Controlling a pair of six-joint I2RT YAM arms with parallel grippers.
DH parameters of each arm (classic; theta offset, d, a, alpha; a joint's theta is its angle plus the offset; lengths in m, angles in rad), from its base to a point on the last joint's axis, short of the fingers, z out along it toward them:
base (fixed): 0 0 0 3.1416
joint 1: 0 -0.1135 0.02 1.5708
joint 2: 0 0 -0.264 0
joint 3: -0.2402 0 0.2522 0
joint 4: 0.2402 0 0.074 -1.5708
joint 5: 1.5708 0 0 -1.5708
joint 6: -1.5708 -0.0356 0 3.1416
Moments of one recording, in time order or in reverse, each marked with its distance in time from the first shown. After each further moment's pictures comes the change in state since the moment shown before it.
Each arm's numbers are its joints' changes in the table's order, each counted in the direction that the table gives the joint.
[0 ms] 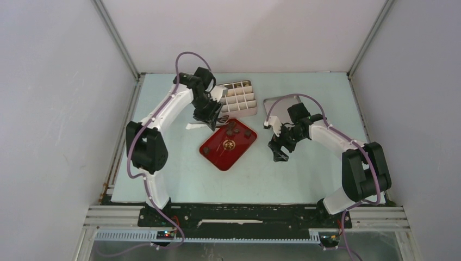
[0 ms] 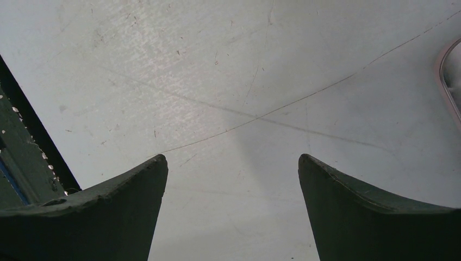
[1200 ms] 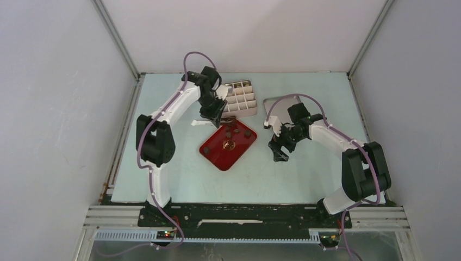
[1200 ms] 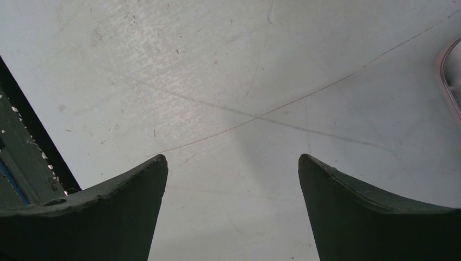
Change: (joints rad) left arm 0.015 0.142 -0.098 -0.026 0.006 0.009; right arm 0.003 0.003 -0.002 0.001 0.001 0.001
